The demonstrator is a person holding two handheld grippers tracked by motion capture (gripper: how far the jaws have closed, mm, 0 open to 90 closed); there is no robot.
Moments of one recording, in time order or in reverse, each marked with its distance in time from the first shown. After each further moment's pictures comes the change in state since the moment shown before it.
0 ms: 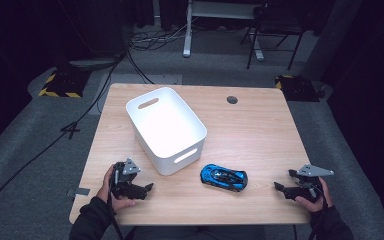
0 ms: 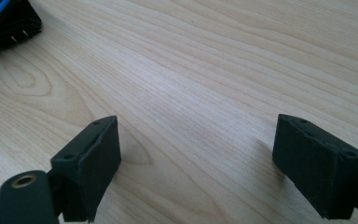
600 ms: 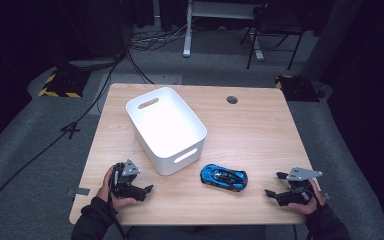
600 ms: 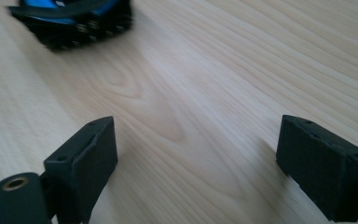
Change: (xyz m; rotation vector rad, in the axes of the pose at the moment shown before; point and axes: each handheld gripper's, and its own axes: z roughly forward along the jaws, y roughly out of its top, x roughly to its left) left arm -0.001 -0.002 0.000 -0.004 -0.020 0.015; right arm 0.027 0.009 0.011 0.005 0.163 -0.150
